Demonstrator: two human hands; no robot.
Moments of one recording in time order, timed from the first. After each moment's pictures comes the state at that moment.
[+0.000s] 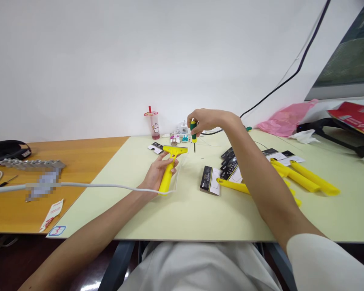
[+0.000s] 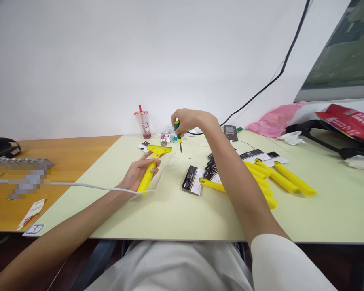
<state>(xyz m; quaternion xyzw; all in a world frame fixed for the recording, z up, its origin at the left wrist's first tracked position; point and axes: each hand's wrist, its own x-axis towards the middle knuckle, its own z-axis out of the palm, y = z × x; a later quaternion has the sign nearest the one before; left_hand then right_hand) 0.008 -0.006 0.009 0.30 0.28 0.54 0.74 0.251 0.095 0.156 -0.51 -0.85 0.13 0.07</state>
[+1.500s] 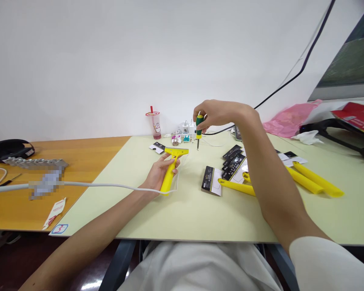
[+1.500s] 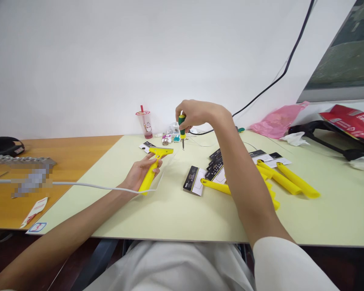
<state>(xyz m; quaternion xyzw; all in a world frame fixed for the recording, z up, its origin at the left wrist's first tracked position) 0.008 -0.005 0.007 0.29 0.27 0.53 0.75 0.265 0.067 0.180 -0.52 -0.84 0.10 0.10</state>
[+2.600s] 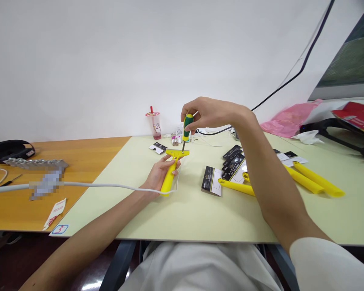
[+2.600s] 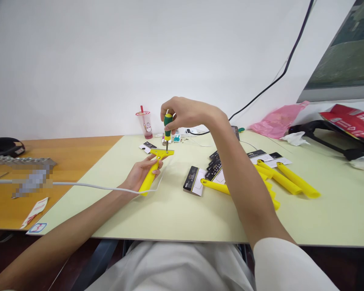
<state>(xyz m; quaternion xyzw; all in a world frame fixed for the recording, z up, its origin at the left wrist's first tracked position) 0.009 -0.006 0.006 0.28 0.27 0.52 0.76 0.242 0.038 0.186 -0.42 -0.89 0.13 0.16</state>
